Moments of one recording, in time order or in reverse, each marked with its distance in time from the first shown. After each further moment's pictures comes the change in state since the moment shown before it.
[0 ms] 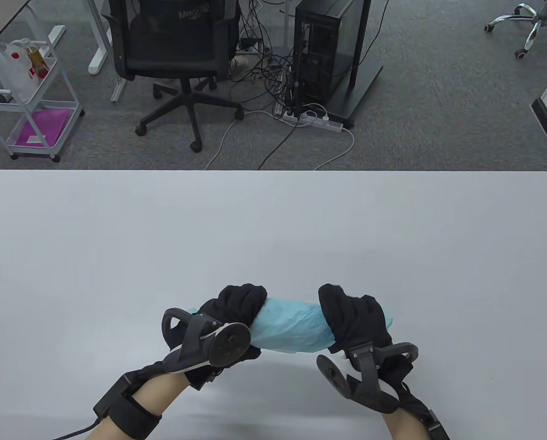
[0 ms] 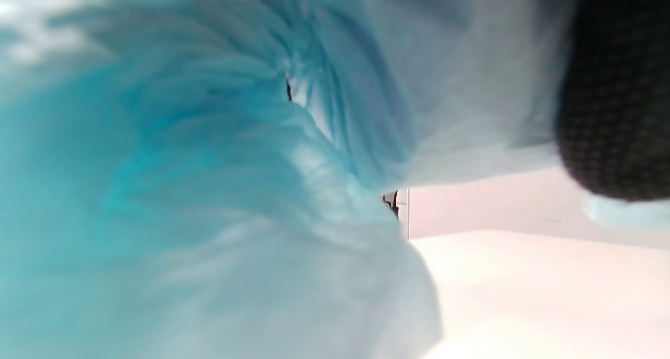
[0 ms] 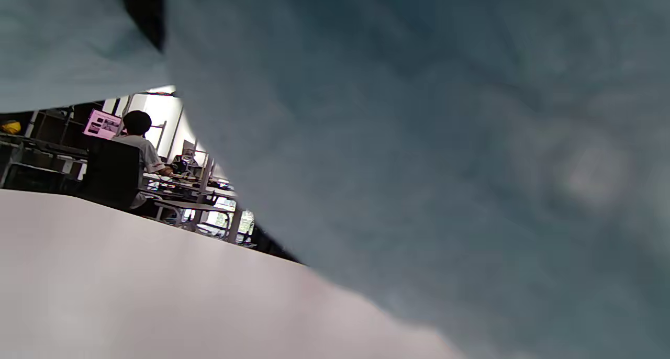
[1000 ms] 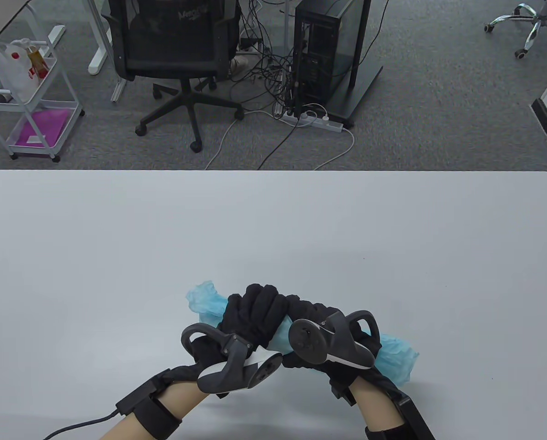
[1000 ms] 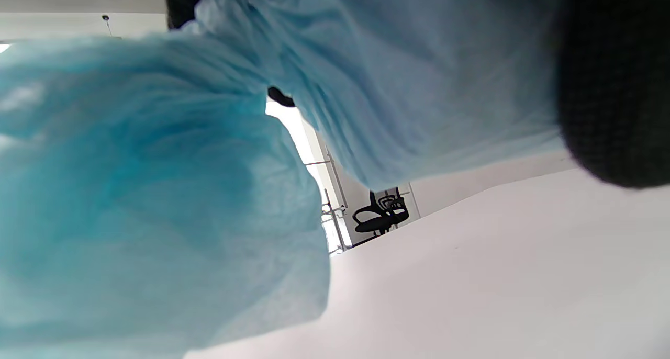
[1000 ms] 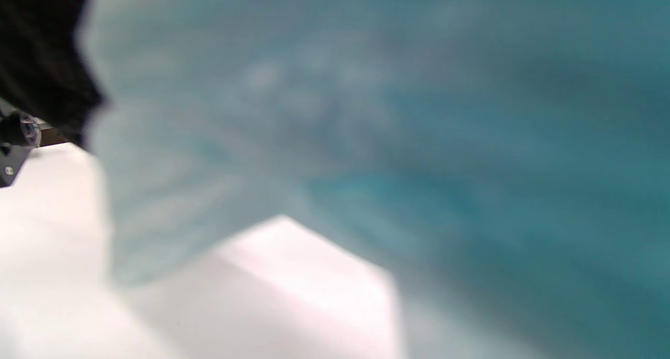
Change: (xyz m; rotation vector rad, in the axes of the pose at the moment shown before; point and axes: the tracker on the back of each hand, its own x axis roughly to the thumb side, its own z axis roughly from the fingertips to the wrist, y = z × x) left_hand 0.041 -0.032 -0.003 0.030 -0.071 -0.255; right_hand 0.038 0.030 -0.030 0.402 -0.150 -0.185
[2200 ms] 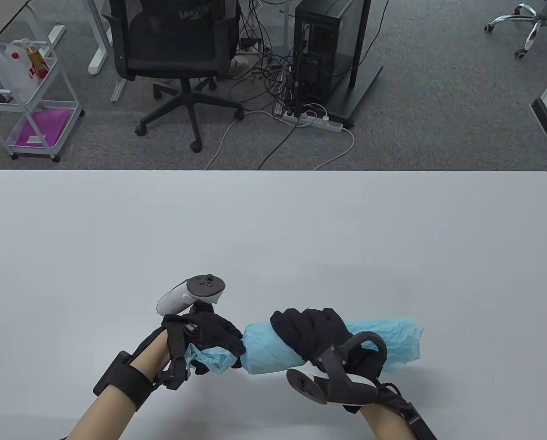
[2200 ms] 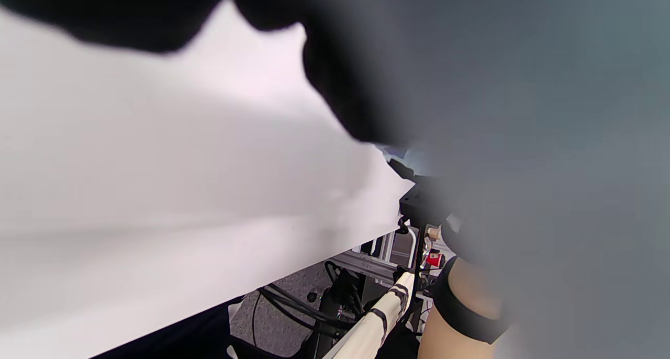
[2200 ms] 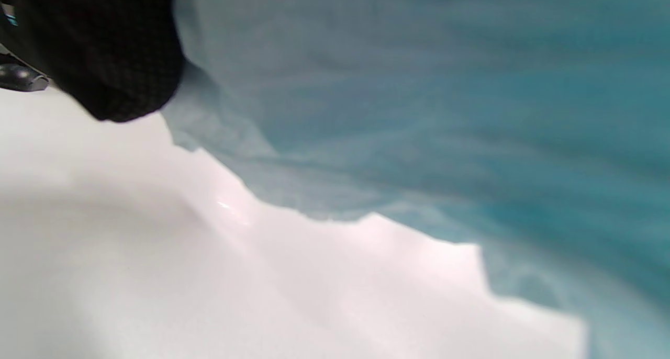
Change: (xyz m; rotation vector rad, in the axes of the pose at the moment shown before) left_hand -0.074 -0.108 -0.004 -1.229 -0.223 1.623; right_hand 0.021 0.004 0.036 -0.169 -0.174 0.320
